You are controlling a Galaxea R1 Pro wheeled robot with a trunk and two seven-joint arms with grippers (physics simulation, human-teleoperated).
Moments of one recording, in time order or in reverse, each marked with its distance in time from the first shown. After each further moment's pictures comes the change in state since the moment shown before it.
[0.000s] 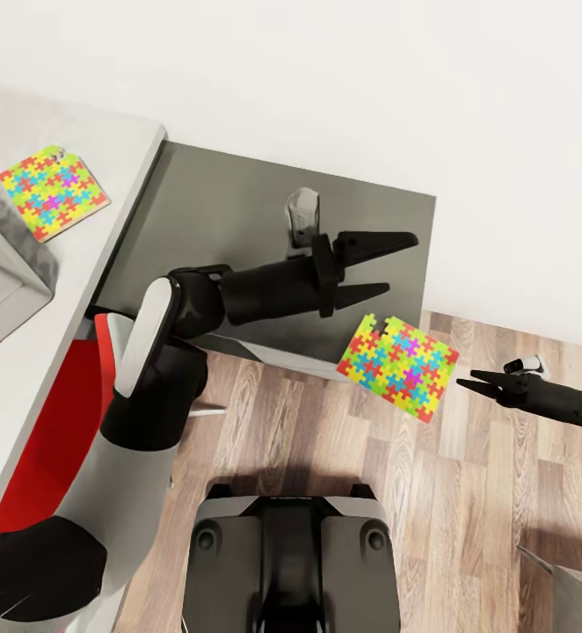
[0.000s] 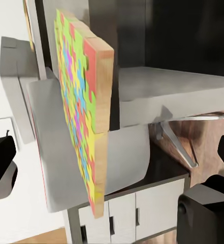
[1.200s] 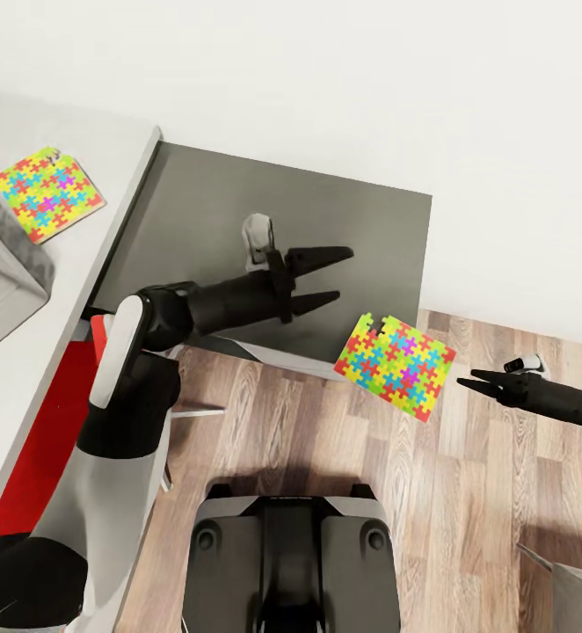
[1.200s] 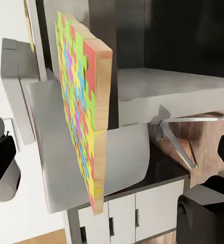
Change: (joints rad) left arm 0.068 0.071 0.105 0.001 -0.016 0.025 0.000; right arm -0.001 -0.001 -0.001 -0.002 0.000 0.000 0.000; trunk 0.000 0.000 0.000
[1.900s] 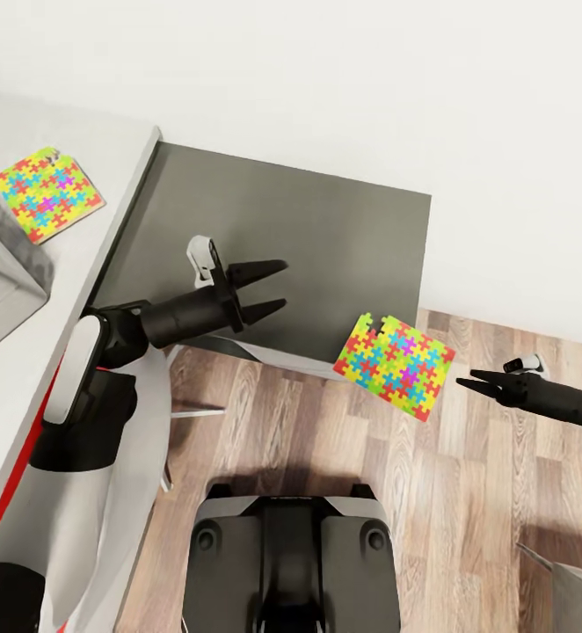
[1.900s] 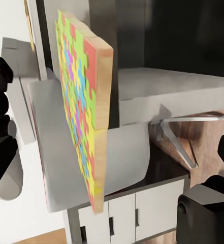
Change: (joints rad) left arm 0.074 0.153 0.092 0.000 -0.001 0.003 -0.098; right arm 0.000 0.001 0.001 -0.003 0.001 0.000 0.000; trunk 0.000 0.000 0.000
